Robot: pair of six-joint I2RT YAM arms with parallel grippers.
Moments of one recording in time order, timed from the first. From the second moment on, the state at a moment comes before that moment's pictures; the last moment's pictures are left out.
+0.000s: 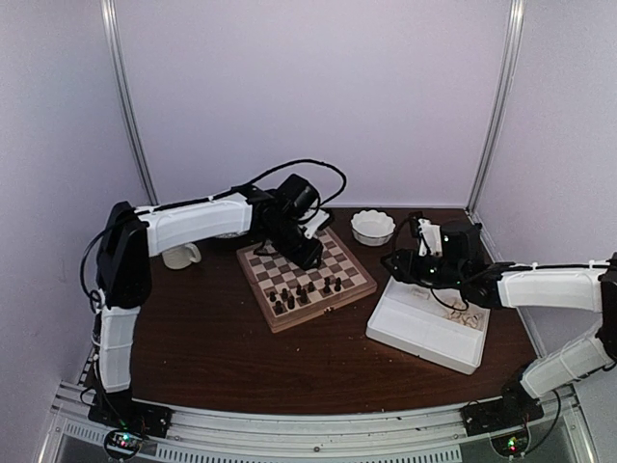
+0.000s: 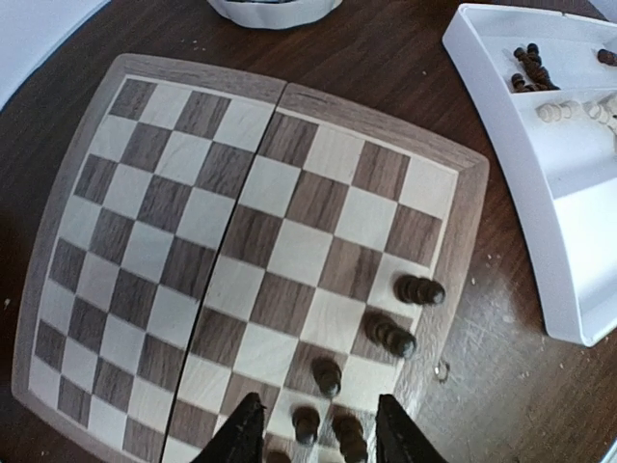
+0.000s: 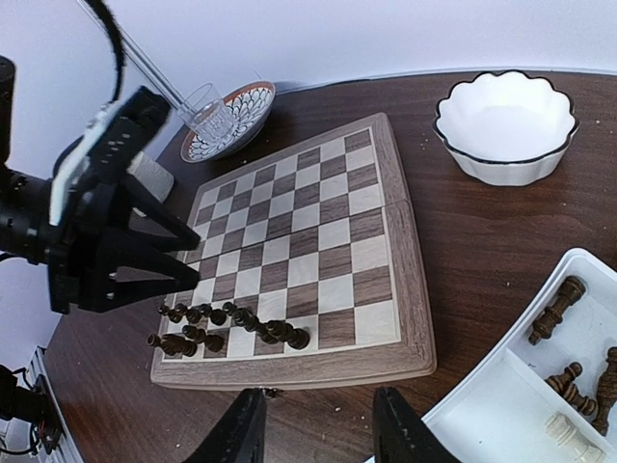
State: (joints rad) left arm -0.82 2.19 1.94 -0.77 0.04 -0.04; right arm 0.56 1.33 0.65 0.27 -0.16 0.47
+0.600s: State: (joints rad) left arm -0.83 1.25 0.74 -0.07 -0.27 -0.13; right arm 0.49 1.41 0.75 0.02 0.09 0.43
